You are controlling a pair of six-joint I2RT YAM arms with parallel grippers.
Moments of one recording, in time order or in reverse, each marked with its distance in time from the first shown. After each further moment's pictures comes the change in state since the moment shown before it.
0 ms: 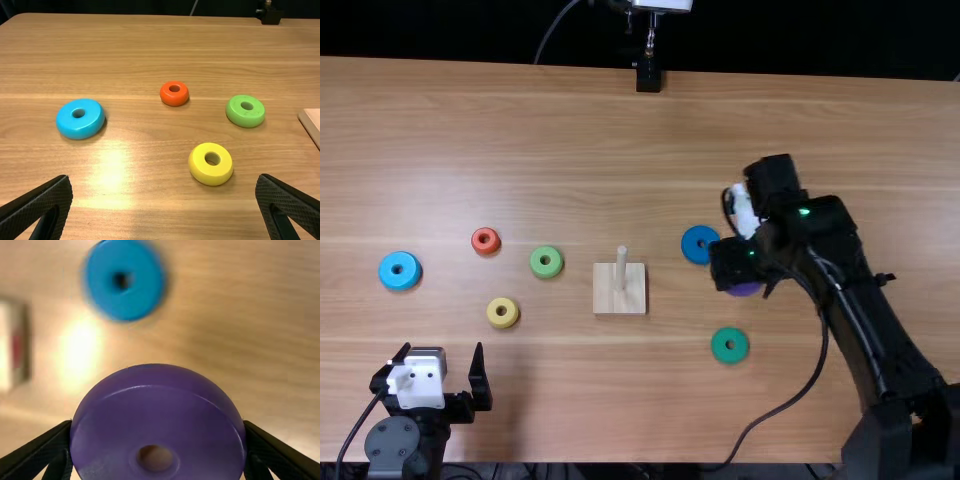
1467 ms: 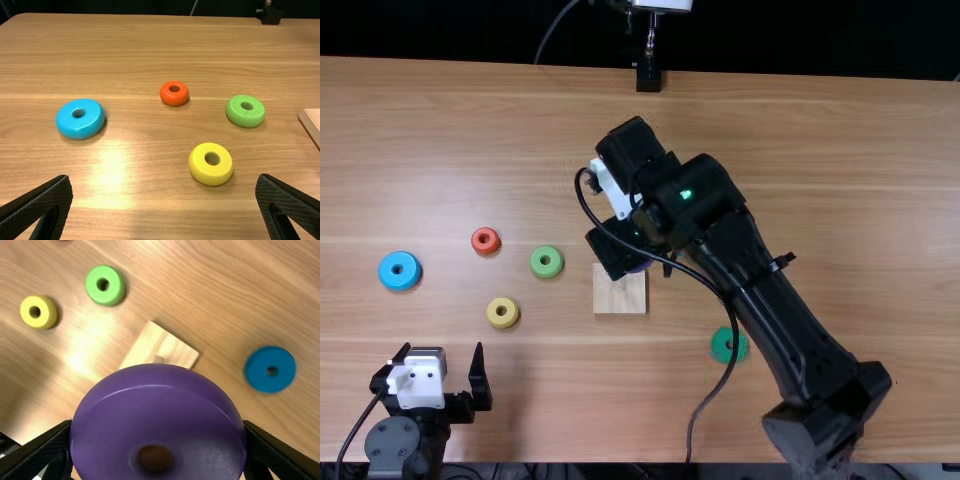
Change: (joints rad) left arm 0.000 0.000 0.000 0.000 0.000 0.000; right arm 0.369 0.282 0.740 -0.330 -0.003 0.001
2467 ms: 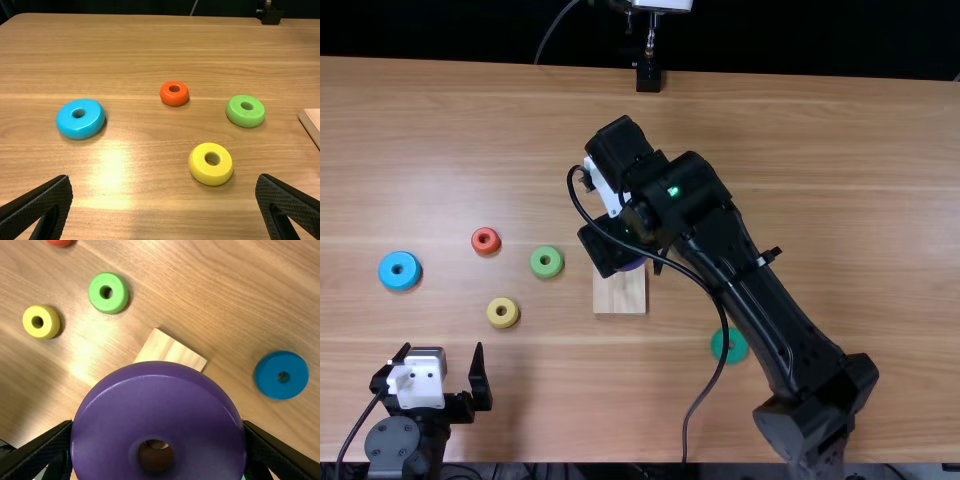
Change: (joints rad) left arm 0.000 0.000 0.000 0.000 0.000 0.000; right arm 0.017 0.041 0.032 0.000 0.000 0.045
